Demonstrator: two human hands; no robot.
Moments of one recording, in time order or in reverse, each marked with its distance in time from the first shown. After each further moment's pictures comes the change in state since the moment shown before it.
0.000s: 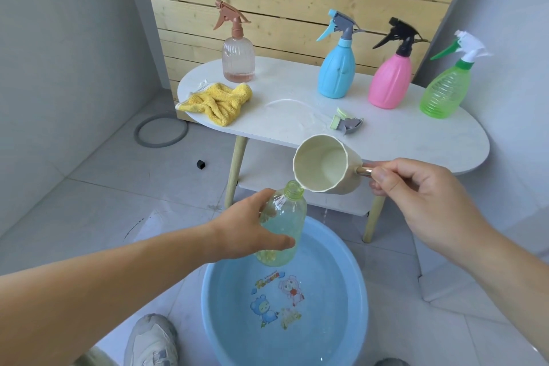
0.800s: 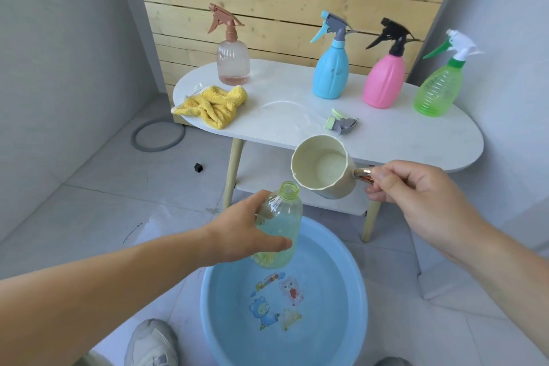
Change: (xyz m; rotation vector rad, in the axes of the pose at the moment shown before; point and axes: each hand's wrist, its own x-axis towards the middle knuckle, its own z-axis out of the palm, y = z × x) left_hand -0.002 0.000 0.000 -0.028 -0.018 -0.002; right_hand 0.002 0.009 -0.003 0.059 -0.004 0.083
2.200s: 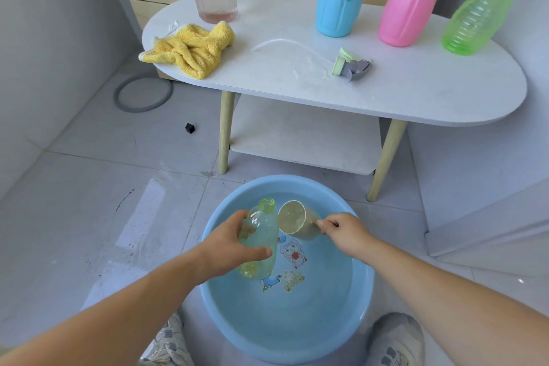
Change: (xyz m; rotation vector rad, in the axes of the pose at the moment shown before) left_hand 0.014 -0.115 0.056 -0.213 -0.067 -0.313; right_hand 0.016 0.228 0.142 -0.276 -0.407 0.464
